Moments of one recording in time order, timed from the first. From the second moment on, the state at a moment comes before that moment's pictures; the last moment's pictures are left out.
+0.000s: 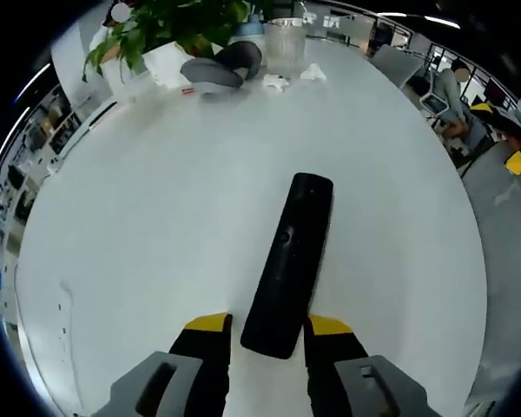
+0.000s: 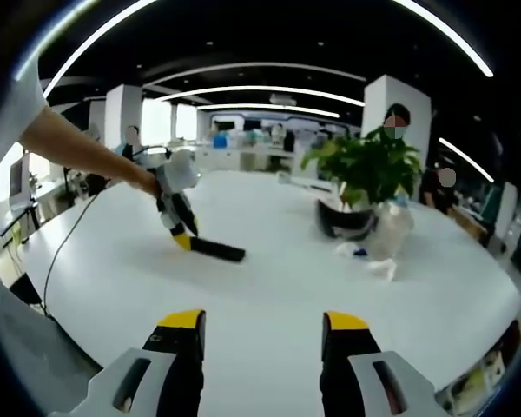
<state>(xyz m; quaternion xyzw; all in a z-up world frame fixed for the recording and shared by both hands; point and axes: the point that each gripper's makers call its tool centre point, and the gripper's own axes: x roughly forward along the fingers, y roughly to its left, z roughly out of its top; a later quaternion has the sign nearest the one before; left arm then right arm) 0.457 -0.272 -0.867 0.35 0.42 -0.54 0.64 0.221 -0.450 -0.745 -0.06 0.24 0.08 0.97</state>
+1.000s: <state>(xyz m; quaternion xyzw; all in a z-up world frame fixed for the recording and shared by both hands) 0.444 -0.275 -0.863 0.39 0.43 -0.52 0.63 0.221 -0.453 -0.738 -0.06 0.23 0.08 0.97</state>
